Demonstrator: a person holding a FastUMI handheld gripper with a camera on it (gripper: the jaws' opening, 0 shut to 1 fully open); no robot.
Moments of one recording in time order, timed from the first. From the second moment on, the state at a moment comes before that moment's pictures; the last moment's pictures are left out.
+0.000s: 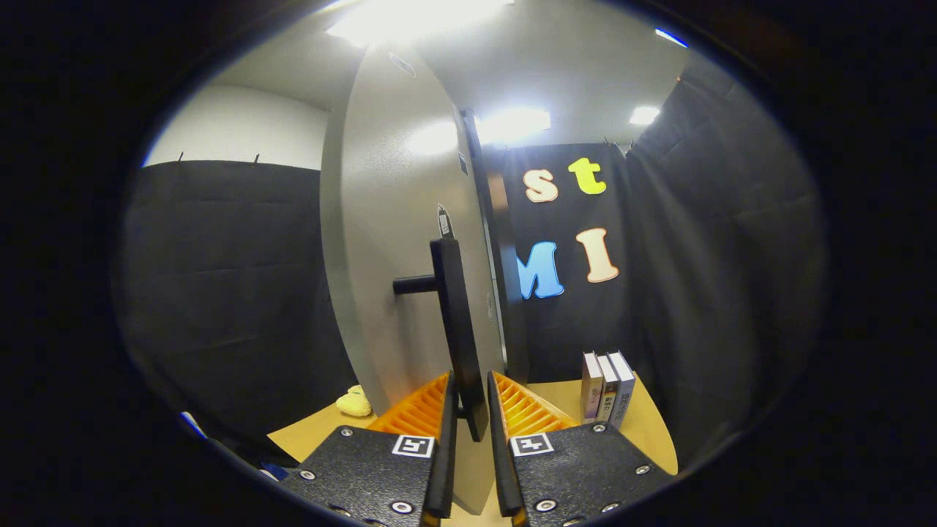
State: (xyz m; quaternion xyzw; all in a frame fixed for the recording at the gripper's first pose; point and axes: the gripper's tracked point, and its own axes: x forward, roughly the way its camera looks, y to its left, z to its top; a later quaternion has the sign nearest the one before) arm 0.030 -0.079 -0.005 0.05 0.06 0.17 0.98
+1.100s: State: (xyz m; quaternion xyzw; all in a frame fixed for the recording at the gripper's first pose) arm -0.100 -0.052 -0.115 0.03 0.01 -0.03 1.00
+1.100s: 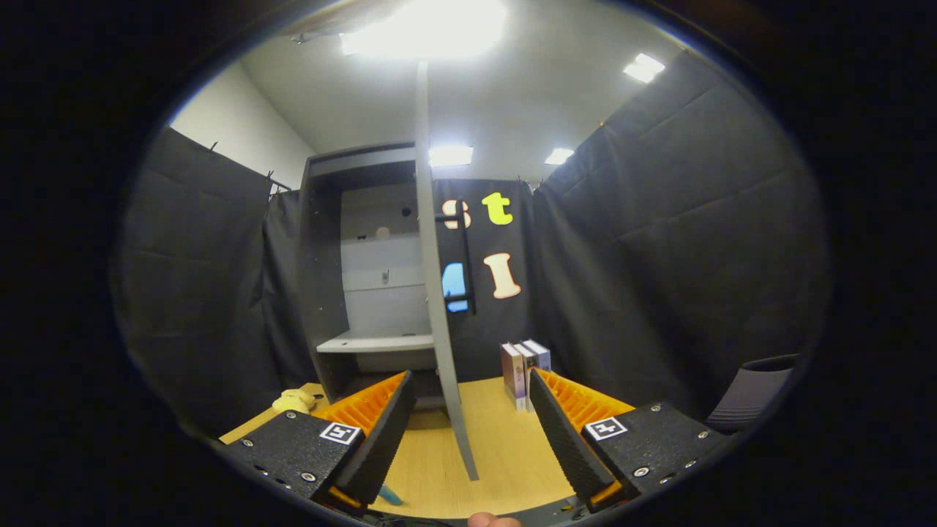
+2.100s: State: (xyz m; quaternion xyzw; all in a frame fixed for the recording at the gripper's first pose) arm -0.066 0.096 -0.458 0.04 0.22 0.03 0.97
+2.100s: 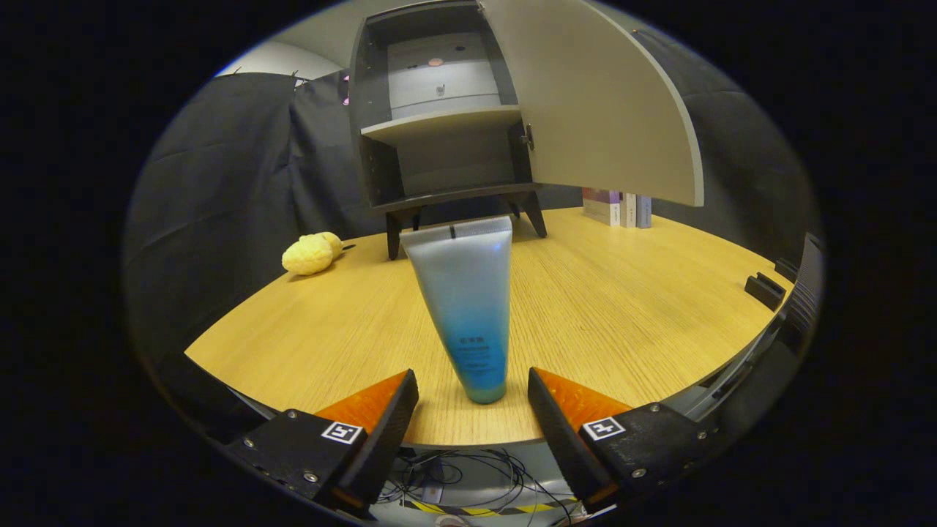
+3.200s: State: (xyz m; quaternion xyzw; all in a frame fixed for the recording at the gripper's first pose) arm -0.021 0.075 -0.295 0.00 0.21 0.03 0.98
